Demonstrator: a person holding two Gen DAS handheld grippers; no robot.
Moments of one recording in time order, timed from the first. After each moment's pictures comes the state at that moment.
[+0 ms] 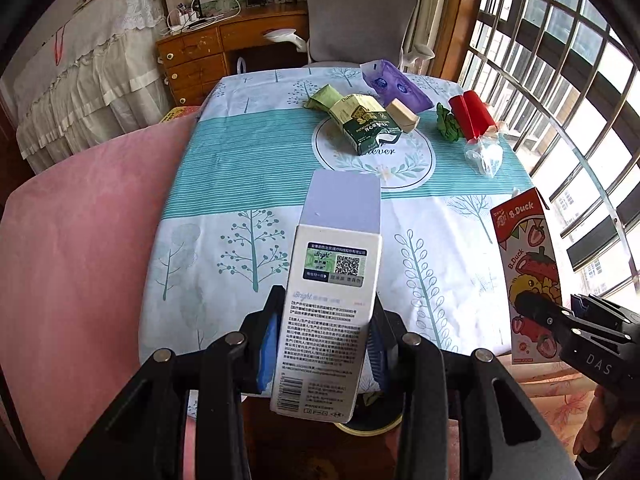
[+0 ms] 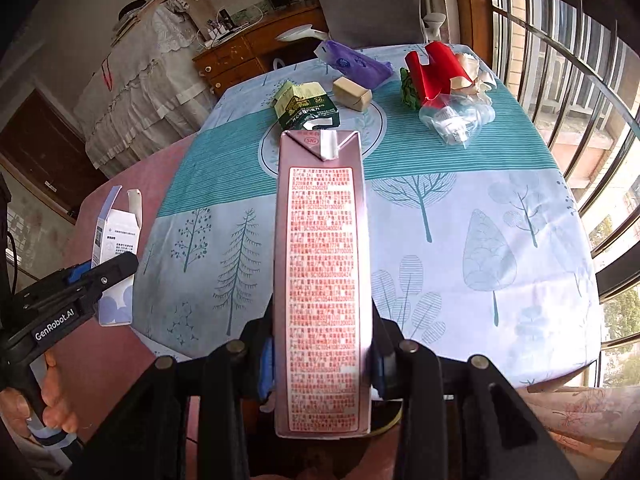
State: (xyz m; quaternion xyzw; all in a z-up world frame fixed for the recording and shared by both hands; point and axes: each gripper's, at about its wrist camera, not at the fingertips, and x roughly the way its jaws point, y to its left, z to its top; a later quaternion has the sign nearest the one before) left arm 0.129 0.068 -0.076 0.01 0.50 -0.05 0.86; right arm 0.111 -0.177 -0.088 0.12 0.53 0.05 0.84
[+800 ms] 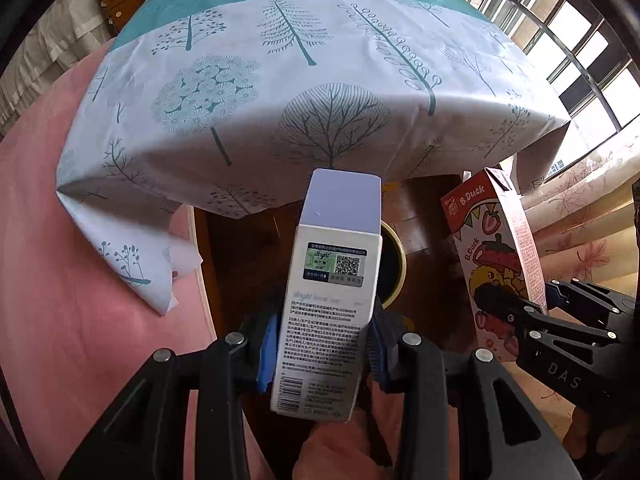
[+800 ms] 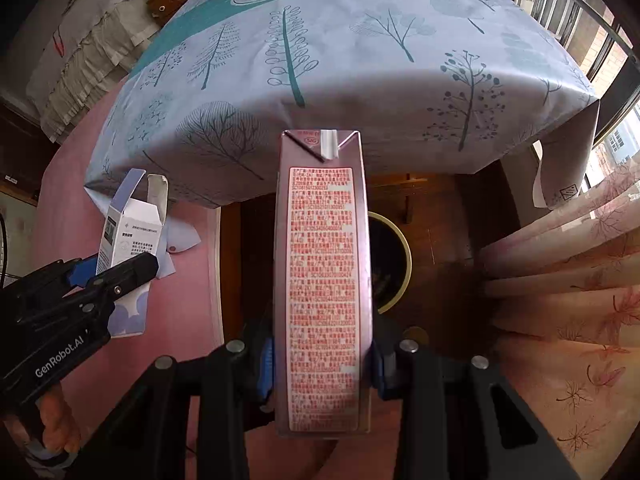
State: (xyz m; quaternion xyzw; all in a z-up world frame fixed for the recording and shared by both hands) left arm -0.023 0.058 -0.220 0.04 0.62 -0.12 0.77; right arm -0.055 -0.122 -0.211 0.13 0.64 0.00 0.75
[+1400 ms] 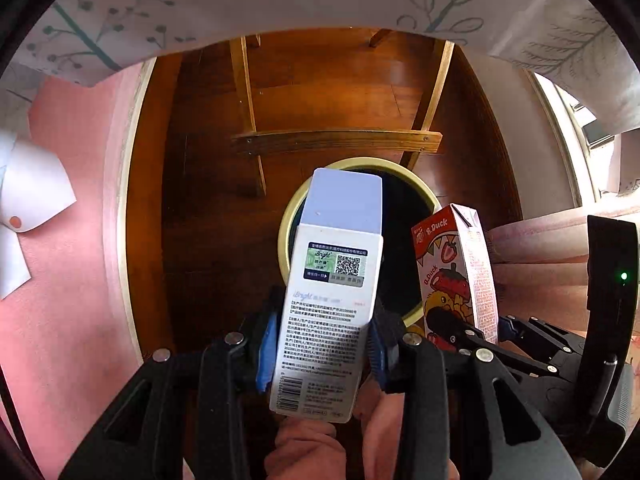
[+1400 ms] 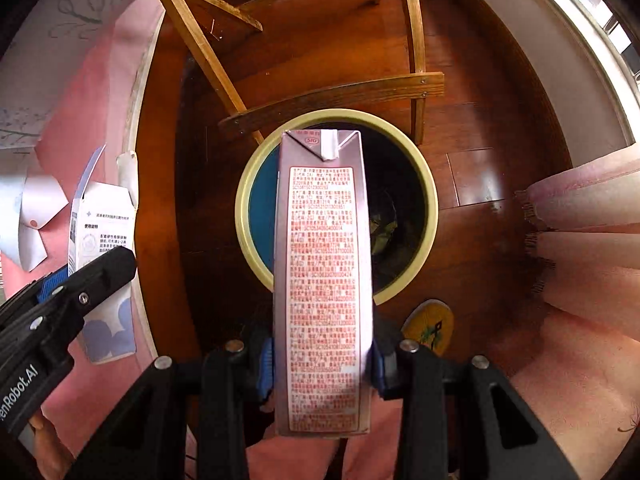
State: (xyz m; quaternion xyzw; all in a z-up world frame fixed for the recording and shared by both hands) left arm -0.006 0.029 -0.457 -0.01 0.67 -0.07 0.74; right arm -0.035 -0.147 -0.466 0.17 0.71 -0.01 0.69
